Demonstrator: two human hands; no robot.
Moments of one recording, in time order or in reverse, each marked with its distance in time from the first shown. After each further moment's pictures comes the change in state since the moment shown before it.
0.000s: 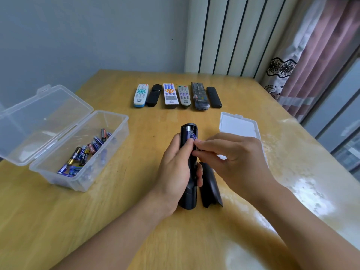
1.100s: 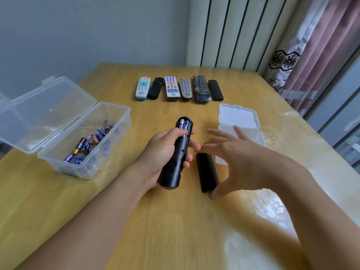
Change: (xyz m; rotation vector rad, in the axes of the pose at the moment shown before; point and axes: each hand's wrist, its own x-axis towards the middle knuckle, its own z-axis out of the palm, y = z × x) left_hand 0.019 0.016 -0.031 -0.018 -0.064 -0.217; right_hand 0.007 0.010 -0.023 -0.395 -1.041 0.203
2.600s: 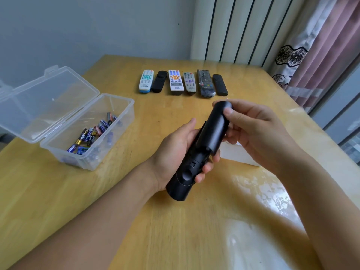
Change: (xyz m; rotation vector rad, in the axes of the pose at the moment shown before) left_hand -0.019 -0.001 0.018 -0.053 -0.360 -0.144; right_hand 0.008 0.003 -0.006 1.548 0.576 -0.022
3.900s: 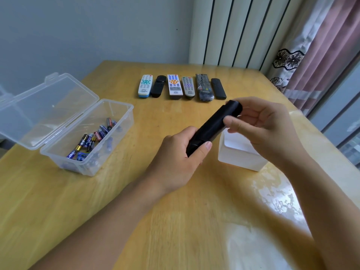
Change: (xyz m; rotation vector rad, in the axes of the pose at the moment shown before) left_hand -0.001 -0.014 -0.011 0.911 0.391 0.495; right_hand 0.000 -0.004 -0.019 -0.488 0.104 -0.293
